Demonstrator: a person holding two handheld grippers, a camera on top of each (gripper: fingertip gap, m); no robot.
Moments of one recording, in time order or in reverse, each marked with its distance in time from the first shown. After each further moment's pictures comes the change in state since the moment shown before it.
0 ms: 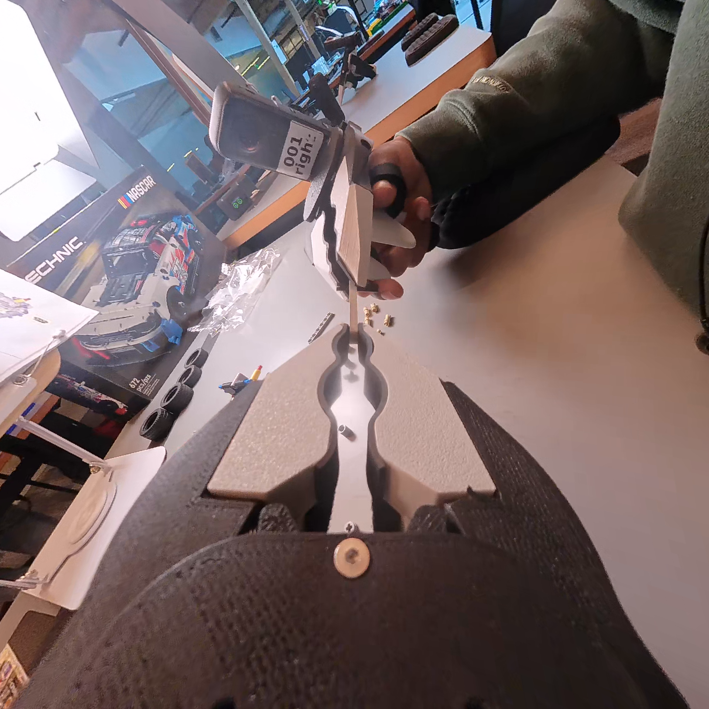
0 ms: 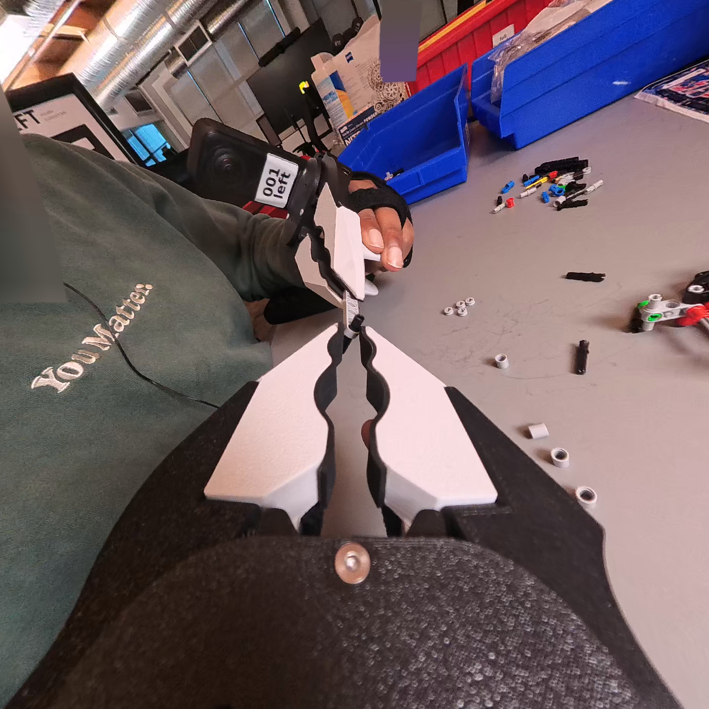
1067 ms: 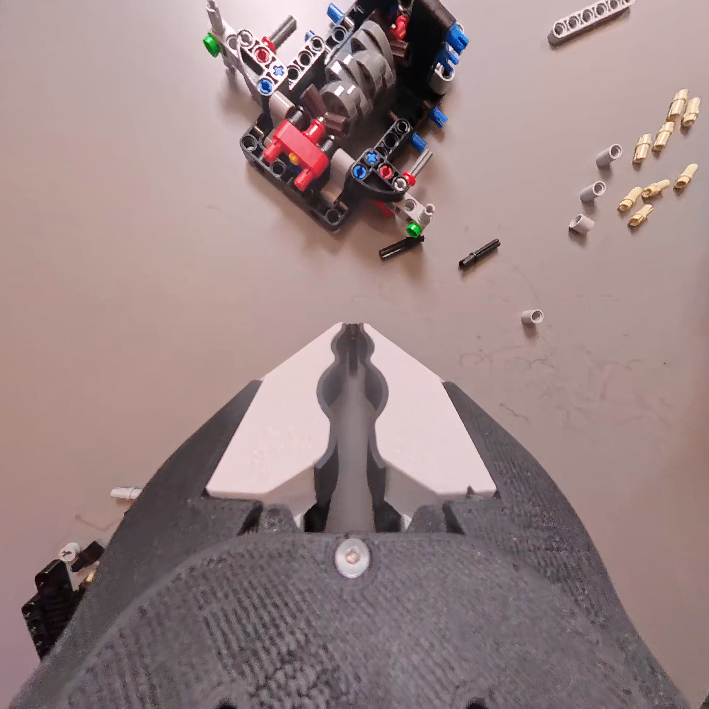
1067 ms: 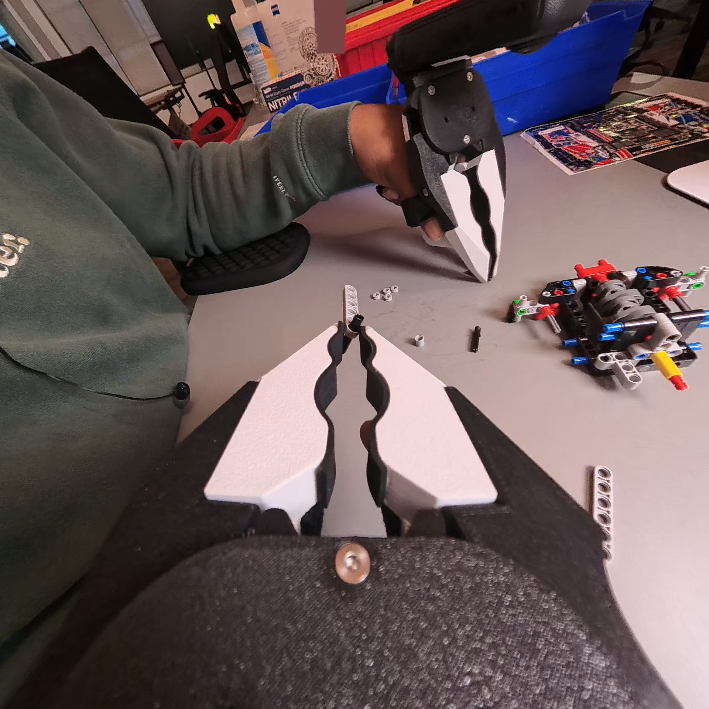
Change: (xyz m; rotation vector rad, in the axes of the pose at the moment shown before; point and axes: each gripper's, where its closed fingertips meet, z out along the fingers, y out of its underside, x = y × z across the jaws) left arm -0.078 0.171 -0.004 -0.902 0.087 -0.816; right arm 0.022 -0.003 -0.028 -0.061 0.225 -0.189
